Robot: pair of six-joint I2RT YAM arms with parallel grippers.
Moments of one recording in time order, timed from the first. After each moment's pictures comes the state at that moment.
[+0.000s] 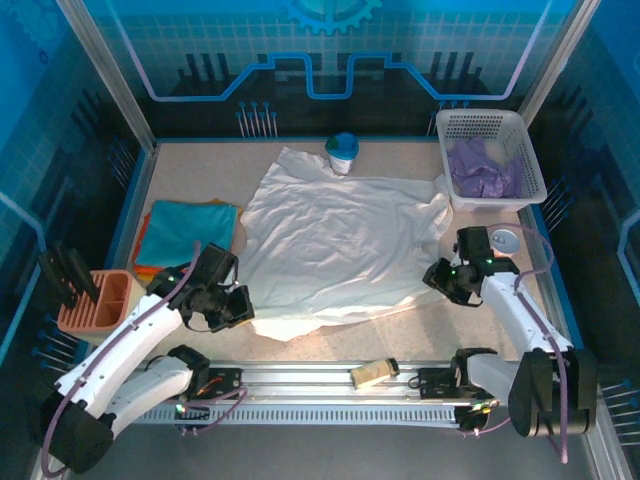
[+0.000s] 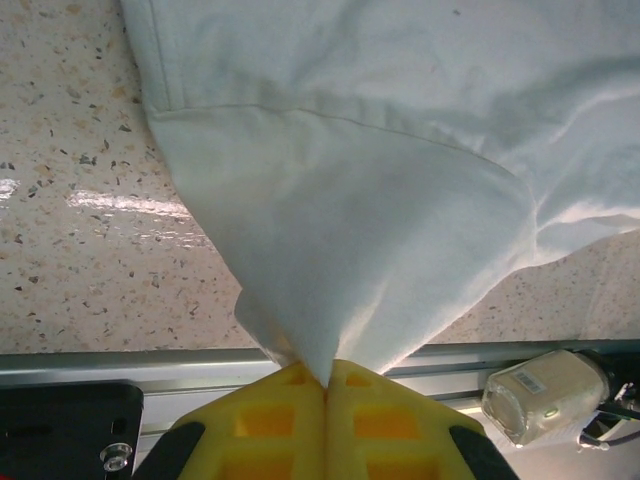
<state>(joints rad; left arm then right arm) -0.43 0.89 0.71 -1.10 0.30 -0.85 0.02 1.10 0.63 -0.75 -0.21 0.59</state>
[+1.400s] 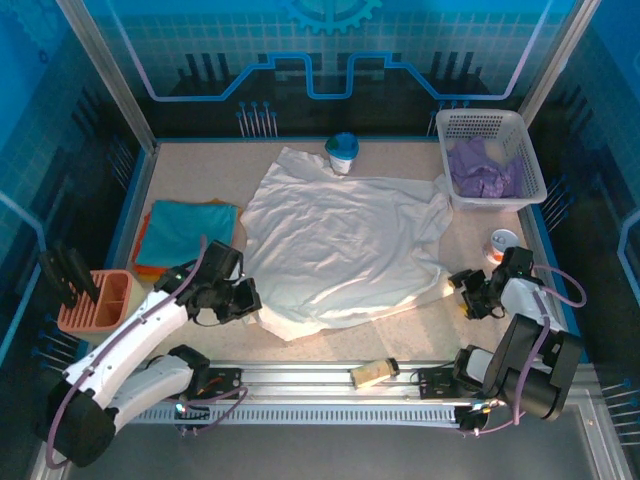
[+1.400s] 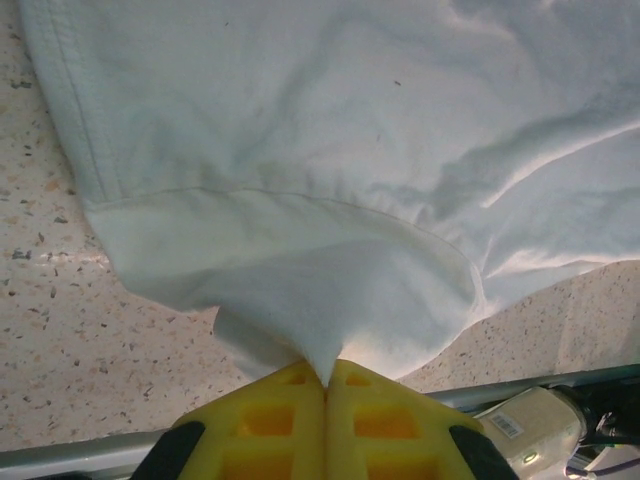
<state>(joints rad) -0.43 0.91 0.68 -0.94 0.29 -0.85 -0.46 1.19 0.50 -0.60 -0.44 0.70</state>
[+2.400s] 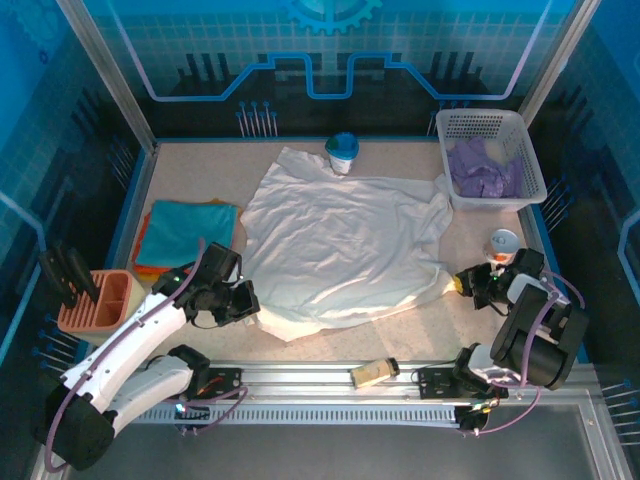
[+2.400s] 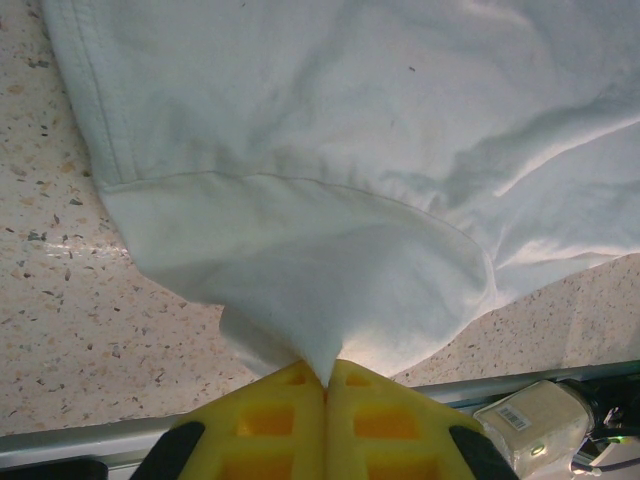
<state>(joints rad) -0.43 0.90 0.67 -0.96 0.29 -0.85 -0.57 1.35 0.49 -0.40 -0.70 0.77</state>
